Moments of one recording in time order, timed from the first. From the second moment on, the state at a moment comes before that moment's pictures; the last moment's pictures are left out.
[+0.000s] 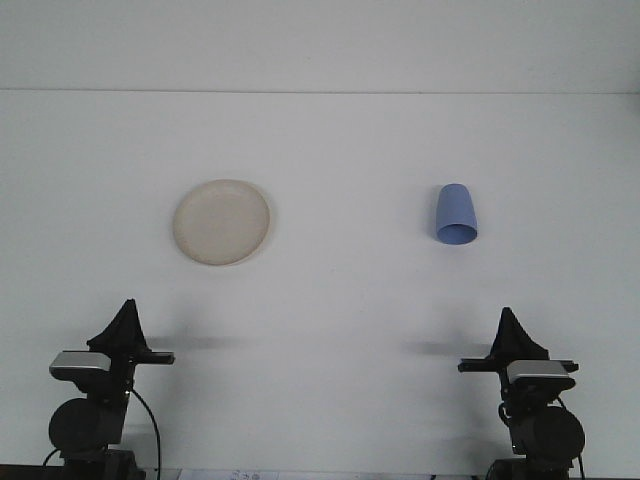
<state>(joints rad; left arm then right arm) -0.05 0.00 0.03 0.20 -0.05 -0.07 0.04 0.00 0.01 0.06 0.00 0.13</state>
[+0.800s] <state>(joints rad) -0.05 0.00 0.03 0.20 -0.05 -0.07 0.04 0.07 0.22 -0.06 0.08 0.13</state>
